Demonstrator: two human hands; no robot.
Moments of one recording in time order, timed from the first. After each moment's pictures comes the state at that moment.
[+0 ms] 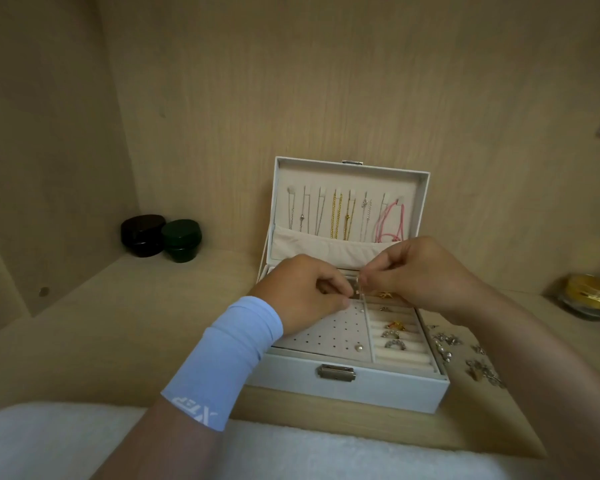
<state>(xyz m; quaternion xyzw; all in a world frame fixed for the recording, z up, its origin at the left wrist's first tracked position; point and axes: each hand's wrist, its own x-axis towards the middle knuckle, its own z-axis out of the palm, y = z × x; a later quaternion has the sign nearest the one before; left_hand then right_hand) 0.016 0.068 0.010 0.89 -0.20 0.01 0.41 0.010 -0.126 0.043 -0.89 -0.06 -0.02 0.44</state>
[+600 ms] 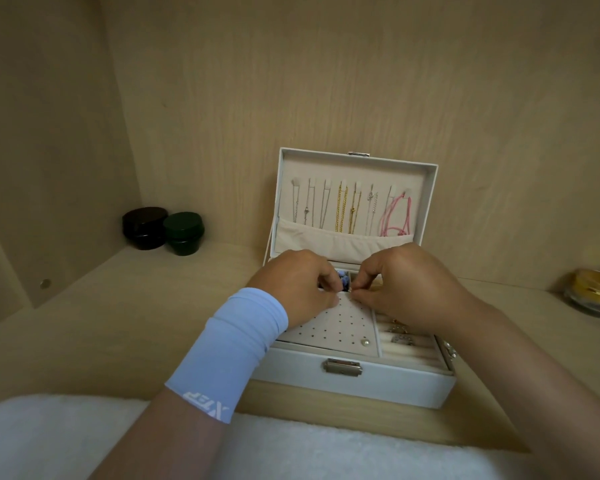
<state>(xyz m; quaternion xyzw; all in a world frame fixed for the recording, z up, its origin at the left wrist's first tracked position) 0.020 0.075 0.011 0.94 -0.20 0.04 0.26 0.014 -0.113 0.020 -0.96 -0.19 -0.14 0.13</state>
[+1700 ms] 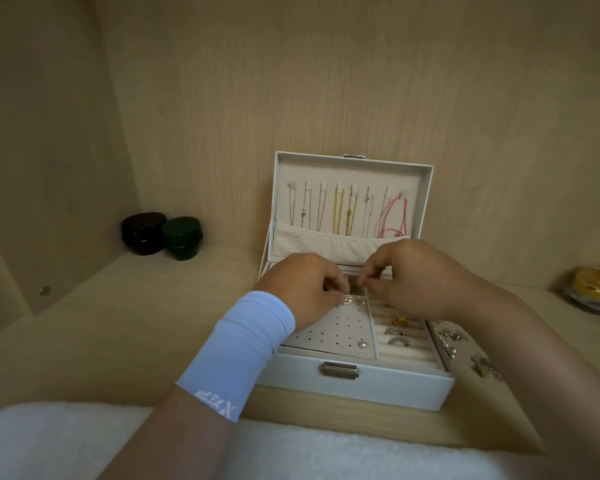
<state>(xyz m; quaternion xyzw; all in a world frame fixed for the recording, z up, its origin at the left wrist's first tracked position) 0.027 0.064 0.007 0.93 -0.21 0.05 0.28 0.017 -0.124 0.037 -0.97 -0.17 -0.06 0.16</state>
